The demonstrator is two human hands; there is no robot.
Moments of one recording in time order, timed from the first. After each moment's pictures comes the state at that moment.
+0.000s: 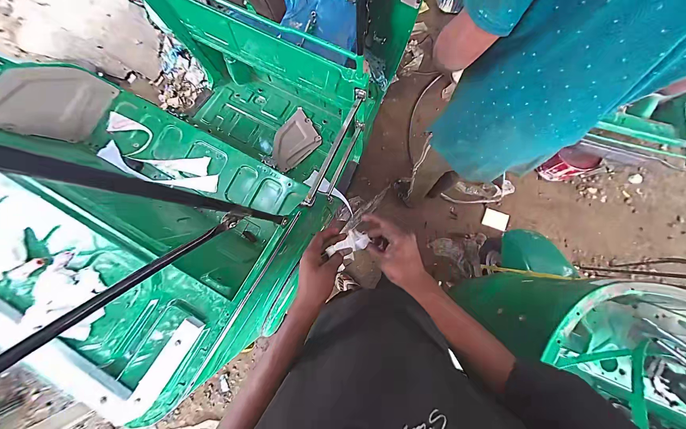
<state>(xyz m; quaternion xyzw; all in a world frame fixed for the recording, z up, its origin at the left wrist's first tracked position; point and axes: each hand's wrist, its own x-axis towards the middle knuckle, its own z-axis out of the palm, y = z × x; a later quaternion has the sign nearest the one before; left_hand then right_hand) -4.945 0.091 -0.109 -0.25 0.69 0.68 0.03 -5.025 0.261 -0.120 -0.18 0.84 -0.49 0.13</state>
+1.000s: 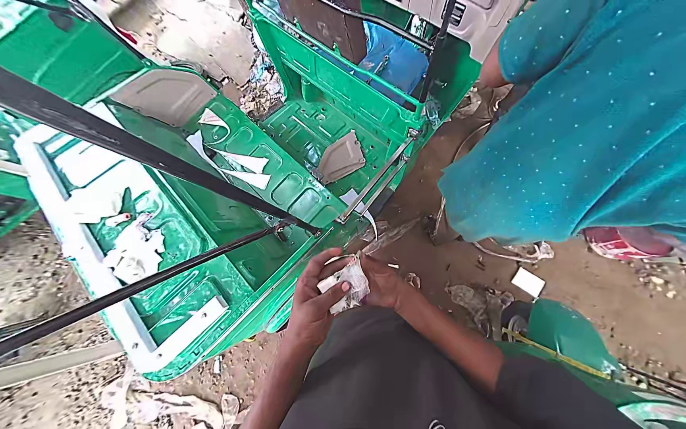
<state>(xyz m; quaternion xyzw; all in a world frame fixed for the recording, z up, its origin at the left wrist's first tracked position) -4.920 0.082 -0.048 -0.20 0.50 0.83 -0.16 -5.045 0.196 -0.126 0.01 0.20 -0.70 0.68</state>
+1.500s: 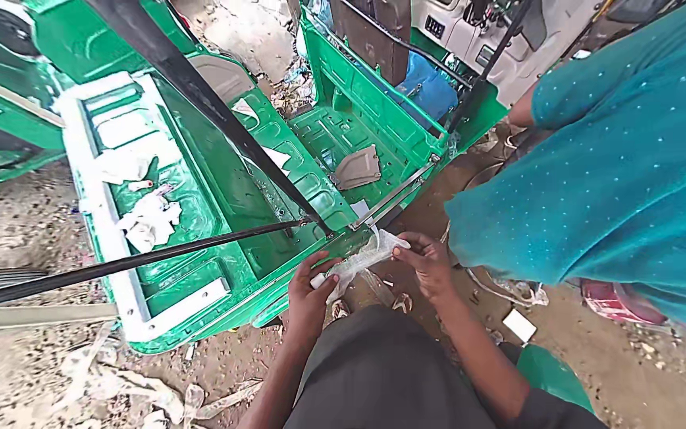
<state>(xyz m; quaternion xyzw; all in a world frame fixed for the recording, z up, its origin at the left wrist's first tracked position) -4.903 0.069 -0.066 -0.36 0.57 0.69 -0.27 -5.100 0.208 -0.086 -0.14 0.57 -0.74 0.33</state>
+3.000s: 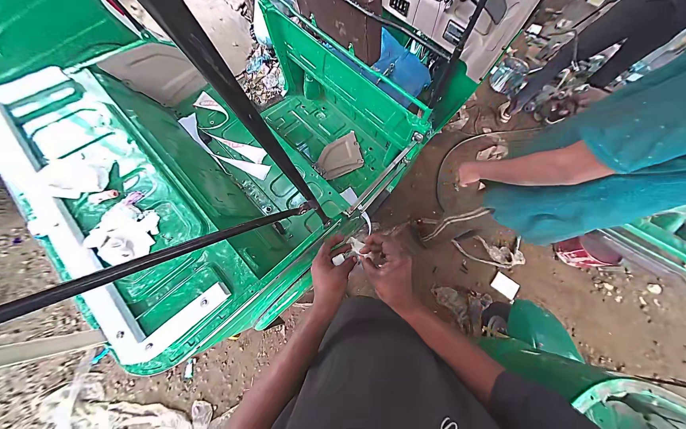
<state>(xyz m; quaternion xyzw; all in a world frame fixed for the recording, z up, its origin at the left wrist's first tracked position) -4.912 0.056 -0.109 -0.39 0.62 0.67 -0.15 -4.991 0.169 -0.107 -0.27 0.78 -0.56 0.06</state>
